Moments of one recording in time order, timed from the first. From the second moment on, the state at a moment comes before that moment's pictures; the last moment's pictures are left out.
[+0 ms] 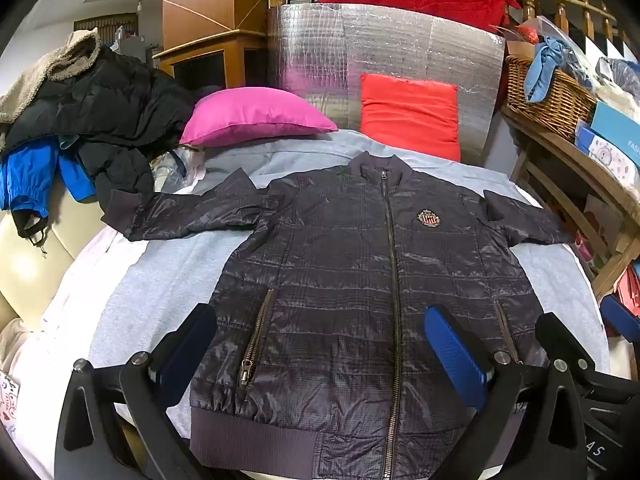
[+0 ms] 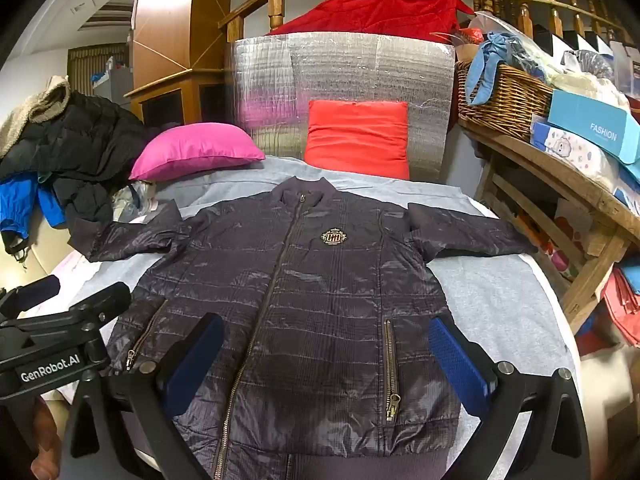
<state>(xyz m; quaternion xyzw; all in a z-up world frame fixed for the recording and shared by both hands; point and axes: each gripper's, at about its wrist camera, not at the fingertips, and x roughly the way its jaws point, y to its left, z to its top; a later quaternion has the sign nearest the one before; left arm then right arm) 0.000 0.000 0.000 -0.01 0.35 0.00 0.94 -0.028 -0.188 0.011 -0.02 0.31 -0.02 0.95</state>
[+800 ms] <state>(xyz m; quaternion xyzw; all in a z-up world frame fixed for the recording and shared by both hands) 0.003 -0.006 0.001 -0.01 0.35 0.00 0.94 -0.025 -0.191 0.010 -0.02 0.31 -0.02 0.95</state>
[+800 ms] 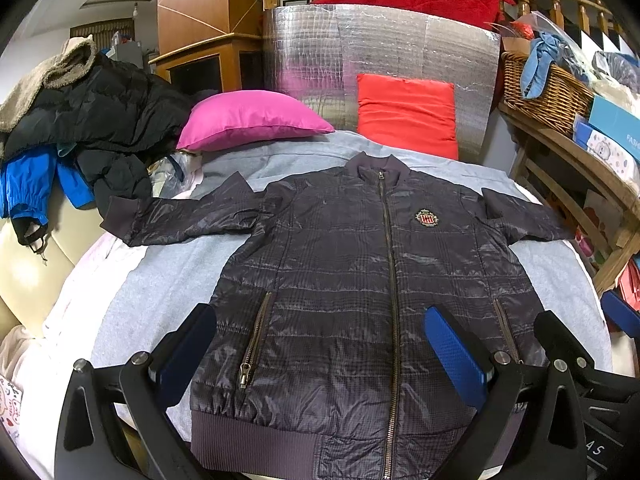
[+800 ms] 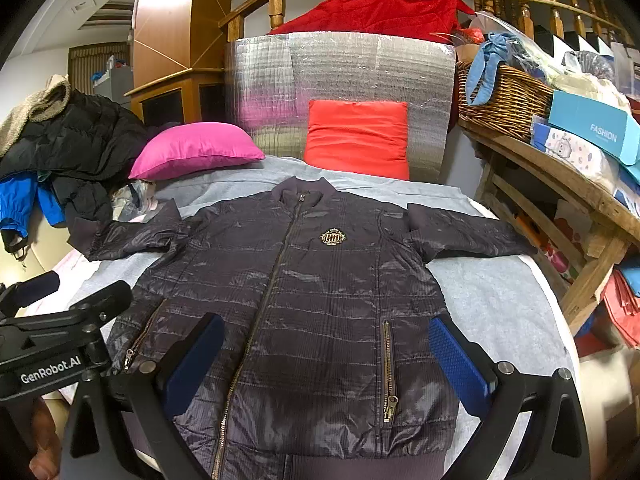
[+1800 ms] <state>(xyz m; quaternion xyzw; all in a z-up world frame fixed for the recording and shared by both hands) 0.020 -0.017 -0.024 -0.01 0.37 0.00 0.93 -0.009 -0.207 -0.011 0.00 0.33 -0.02 0.94</state>
